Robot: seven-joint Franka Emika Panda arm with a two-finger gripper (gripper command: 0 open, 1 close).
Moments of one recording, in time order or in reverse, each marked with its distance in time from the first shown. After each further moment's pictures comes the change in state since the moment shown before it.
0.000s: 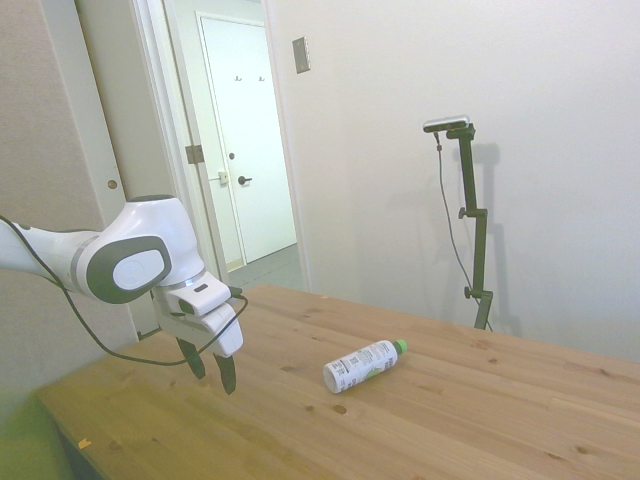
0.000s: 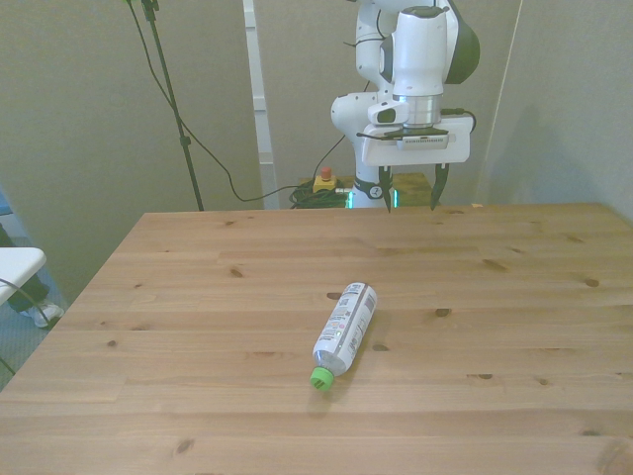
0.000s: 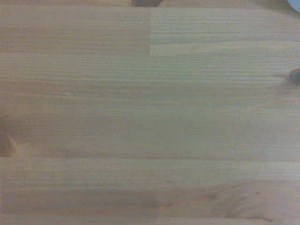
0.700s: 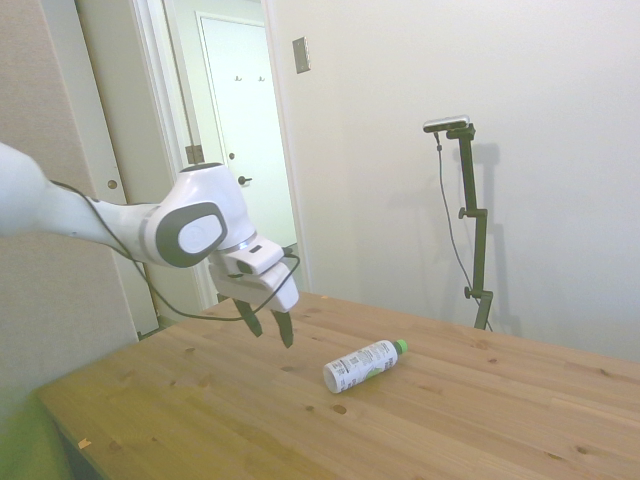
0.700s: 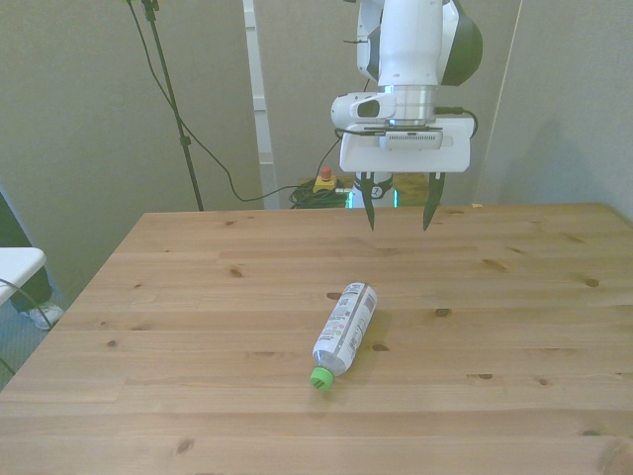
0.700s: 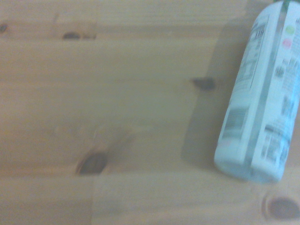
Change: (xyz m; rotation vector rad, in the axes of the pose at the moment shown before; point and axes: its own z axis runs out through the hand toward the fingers) arm 0.138 -0.063 -0.021 0.065 0.131 0.069
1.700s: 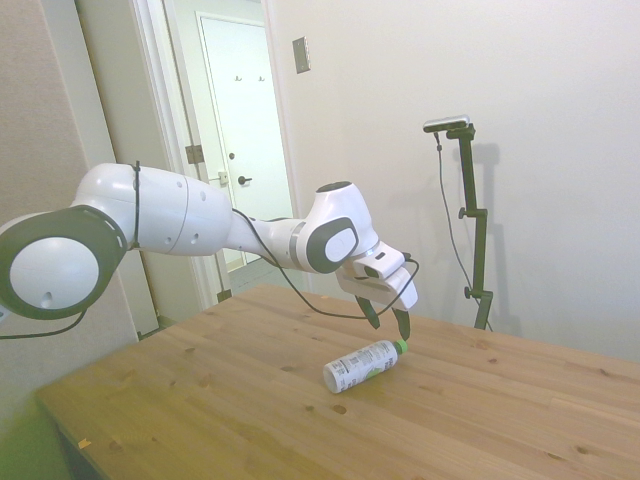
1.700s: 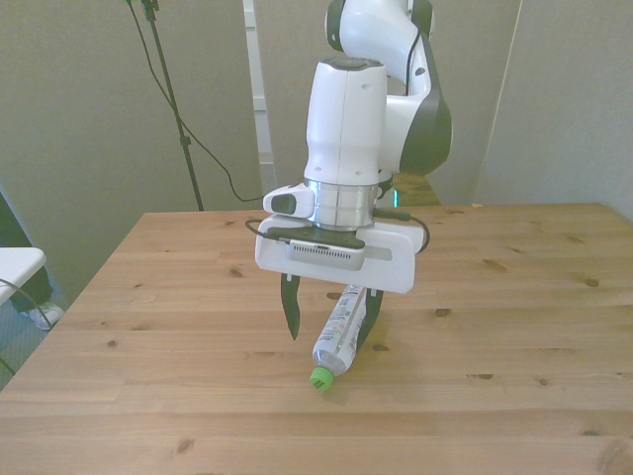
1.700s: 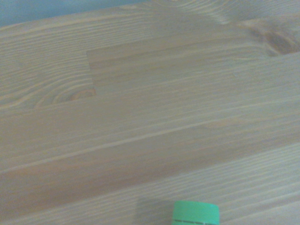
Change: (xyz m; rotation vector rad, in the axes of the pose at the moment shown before) arm 0.169 -0.049 0.106 -0.023 0.084 0.189
